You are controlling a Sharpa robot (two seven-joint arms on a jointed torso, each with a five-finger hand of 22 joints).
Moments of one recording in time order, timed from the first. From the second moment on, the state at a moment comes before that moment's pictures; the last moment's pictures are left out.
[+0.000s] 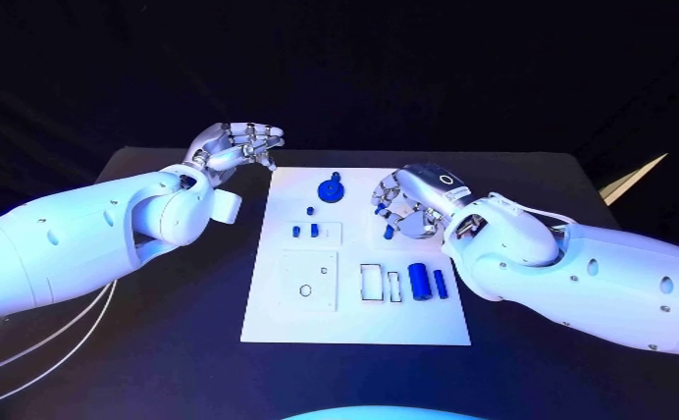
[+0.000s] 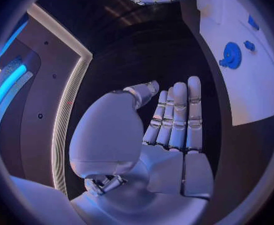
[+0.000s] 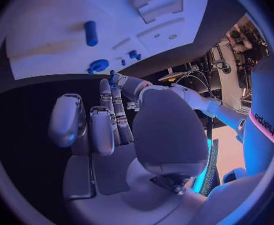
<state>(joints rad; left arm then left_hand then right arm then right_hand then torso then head) 1.19 -0.90 -0.03 1.39 -0.13 -0.24 0.42 1.36 -0.17 0.62 0.07 0.06 0.84 0.21 0.23 0.42 0.89 0.14 0.43 0.23 0.96 0.07 1.10 0.53 0.18 0.89 0.16 0.83 0.66 1.20 -0.76 -0.13 1.68 -1.68 -0.53 -0.27 1.33 -0.20 0.65 0.00 0.12 1.08 0.11 0.26 0.34 1.26 0.07 0.07 0.12 1.46 -0.04 1.37 1.29 0.09 1.45 0.06 1.13 1.30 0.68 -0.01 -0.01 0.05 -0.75</state>
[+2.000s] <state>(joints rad) 1.19 -0.84 -0.03 1.38 -0.13 -0.24 0.41 1.36 -0.17 0.62 0.07 0.06 0.84 0.21 0.23 0.42 0.89 0.15 0.43 0.23 0.96 0.07 1.10 0.53 0.18 0.89 0.16 0.83 0.65 1.07 -0.55 -0.16 1.57 -1.72 -0.46 -0.25 1.33 -0.20 0.65 0.00 0.12 1.08 0.11 0.26 0.34 1.26 0.07 0.07 0.12 1.46 -0.04 1.37 1.29 0.09 1.45 0.06 1.13 1.30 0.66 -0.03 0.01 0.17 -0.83</state>
